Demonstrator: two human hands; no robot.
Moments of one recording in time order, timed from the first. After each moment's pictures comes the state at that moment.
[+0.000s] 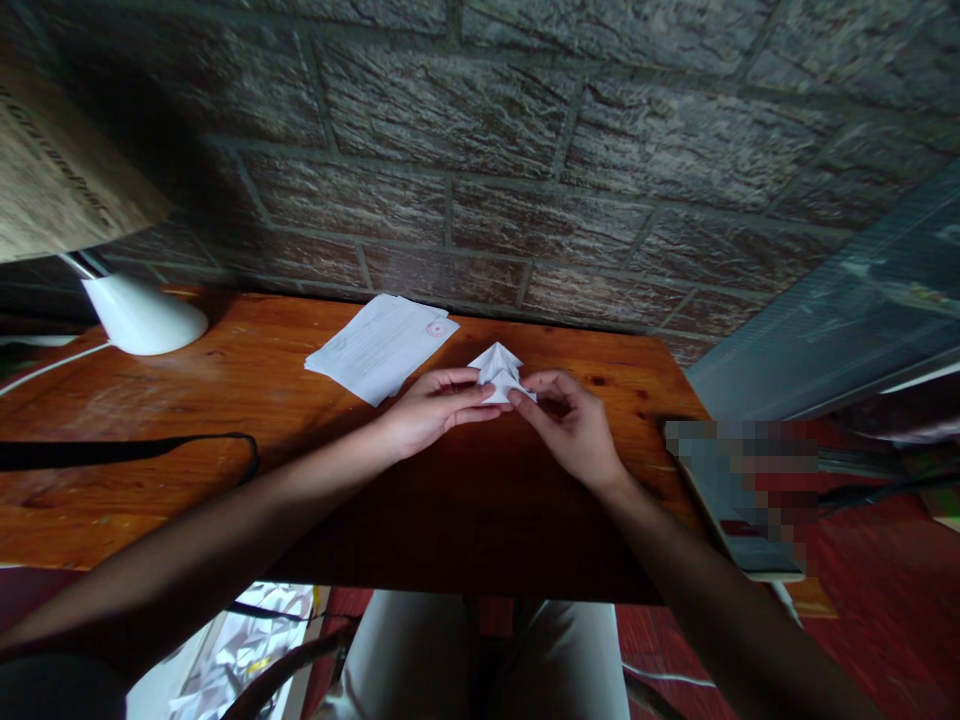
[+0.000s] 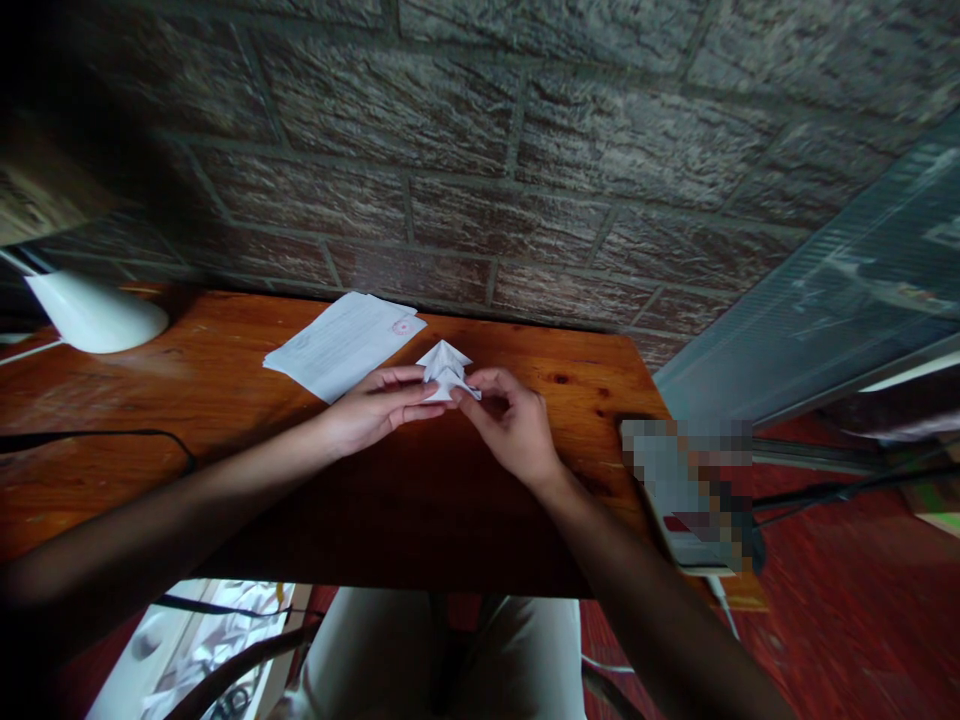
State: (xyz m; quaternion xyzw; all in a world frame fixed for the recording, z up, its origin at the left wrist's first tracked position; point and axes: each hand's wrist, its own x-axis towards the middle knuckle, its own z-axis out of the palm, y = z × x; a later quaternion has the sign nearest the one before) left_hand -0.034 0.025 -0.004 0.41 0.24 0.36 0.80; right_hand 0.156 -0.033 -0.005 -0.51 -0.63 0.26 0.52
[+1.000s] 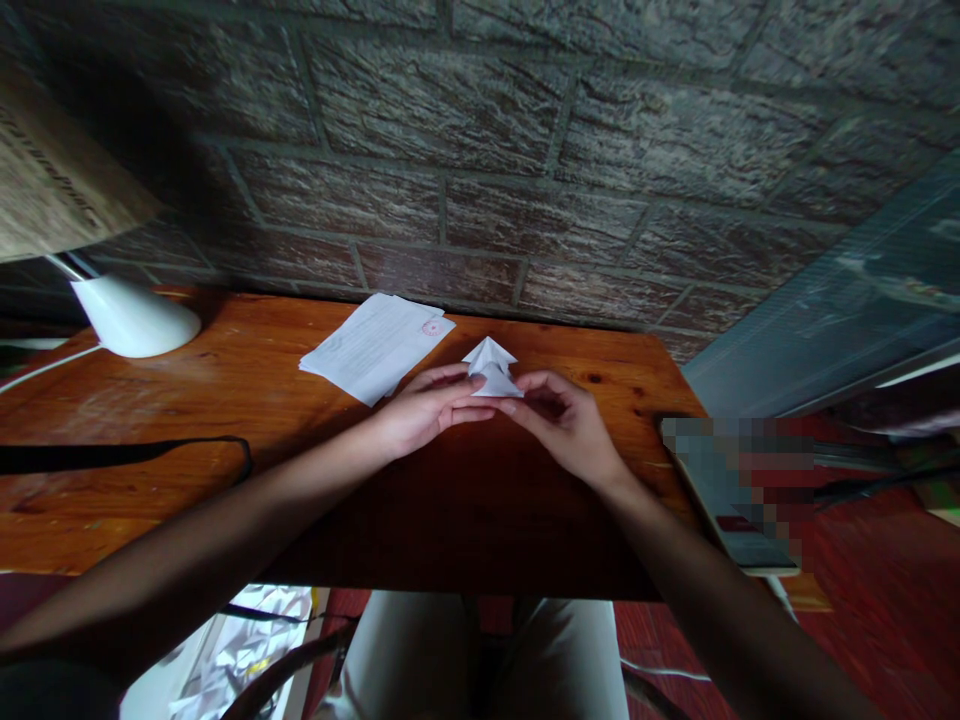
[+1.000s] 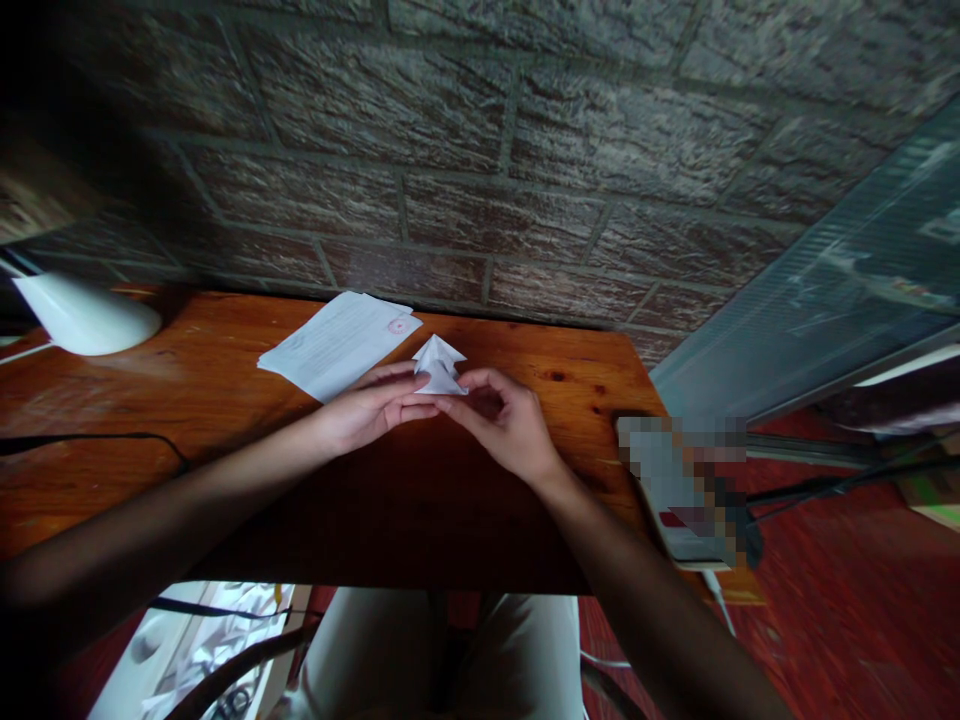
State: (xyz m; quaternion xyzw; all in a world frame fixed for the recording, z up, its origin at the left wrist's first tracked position) left_hand -0.035 0.029 -0.007 0.39 0.25 0.35 0.82; right_hand 0.155 -0.035 0.001 -0.49 -0.62 0.34 0.51
